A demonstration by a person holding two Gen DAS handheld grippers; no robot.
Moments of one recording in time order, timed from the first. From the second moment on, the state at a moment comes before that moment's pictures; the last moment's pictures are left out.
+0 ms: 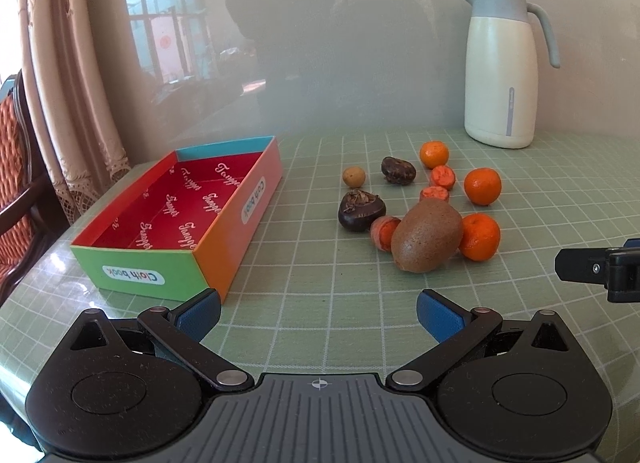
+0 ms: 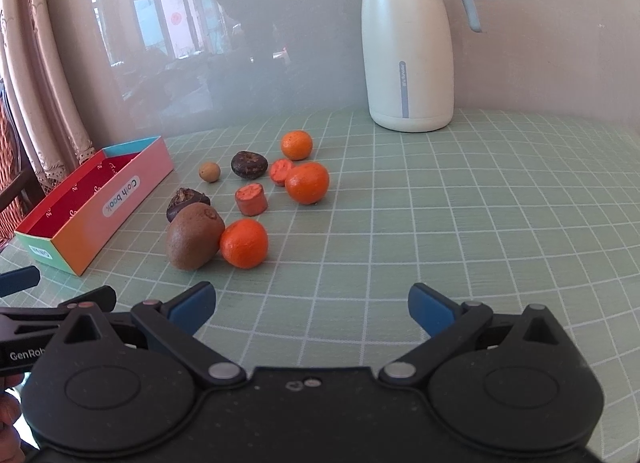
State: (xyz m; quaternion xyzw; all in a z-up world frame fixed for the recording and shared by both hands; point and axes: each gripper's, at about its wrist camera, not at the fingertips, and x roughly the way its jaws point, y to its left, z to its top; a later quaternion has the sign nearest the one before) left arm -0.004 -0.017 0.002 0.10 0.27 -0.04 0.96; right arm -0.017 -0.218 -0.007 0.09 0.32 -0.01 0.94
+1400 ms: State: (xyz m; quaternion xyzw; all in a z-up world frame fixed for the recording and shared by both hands) left arm 0.042 -0.094 -0.018 0.23 0.26 -0.19 0.92; right arm -0.025 -0.260 0.001 0.14 0.30 -0.01 0.94
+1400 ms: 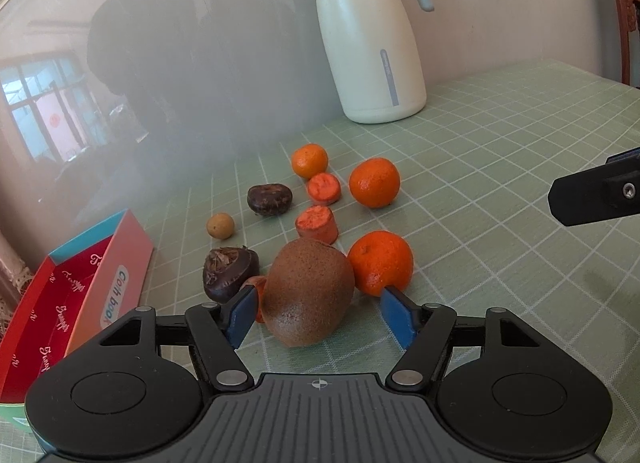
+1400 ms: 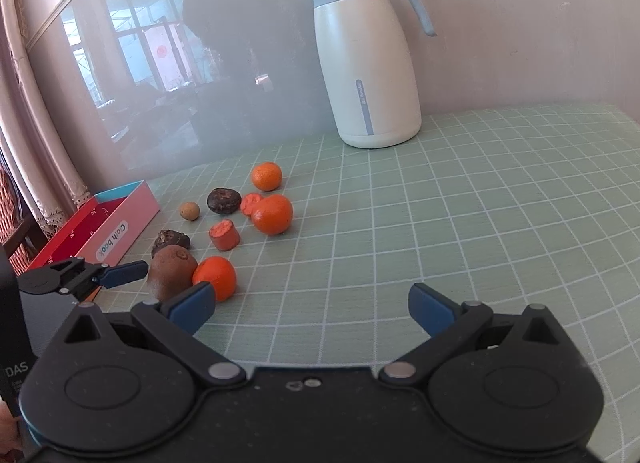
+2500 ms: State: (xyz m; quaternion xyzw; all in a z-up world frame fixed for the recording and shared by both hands) left arm 0.043 -0.080 -0.009 0.20 0.23 -0.14 0.94; right arm -0.021 -0.252 -0.001 0.06 0.30 -0.12 0.95
